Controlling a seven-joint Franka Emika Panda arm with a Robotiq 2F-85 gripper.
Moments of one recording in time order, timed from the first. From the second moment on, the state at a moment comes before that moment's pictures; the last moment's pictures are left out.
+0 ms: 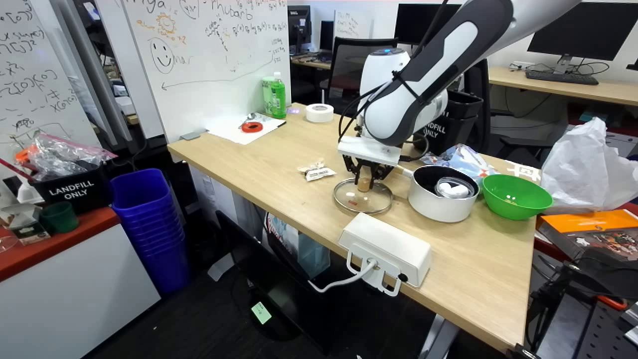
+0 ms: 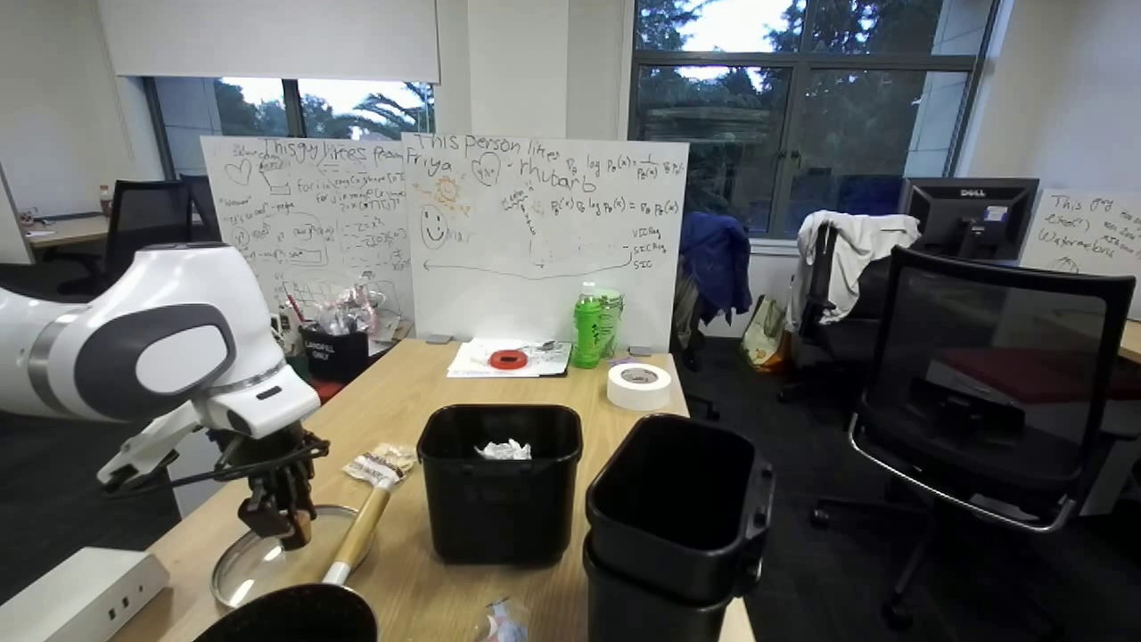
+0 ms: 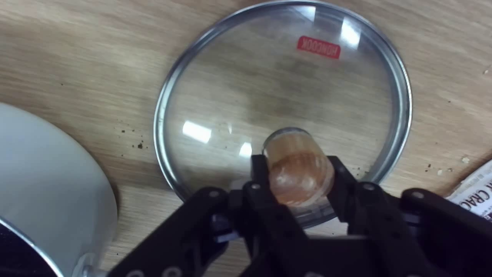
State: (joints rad) arm 0.23 0.63 -0.17 -1.92 0.01 2.65 1.11
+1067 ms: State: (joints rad) arm 0.23 0.36 -0.12 -2.15 0.00 2.69 1.09
